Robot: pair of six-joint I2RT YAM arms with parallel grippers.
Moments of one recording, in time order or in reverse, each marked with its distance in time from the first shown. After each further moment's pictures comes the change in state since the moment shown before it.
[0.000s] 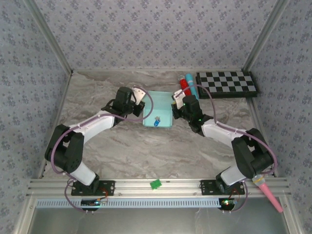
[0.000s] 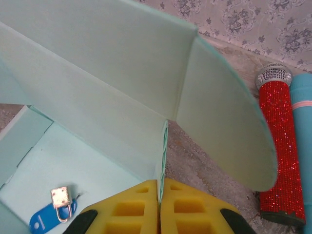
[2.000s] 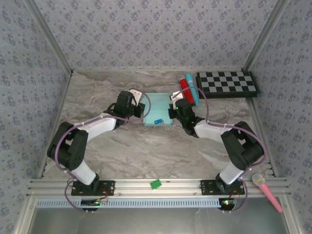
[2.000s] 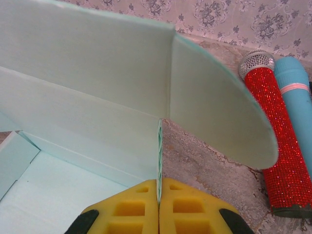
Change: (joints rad) left arm 0.000 0.038 -0.071 0.111 -0.051 -0.235; right arm 0.065 0.117 -0.005 0.138 0.188 0.124
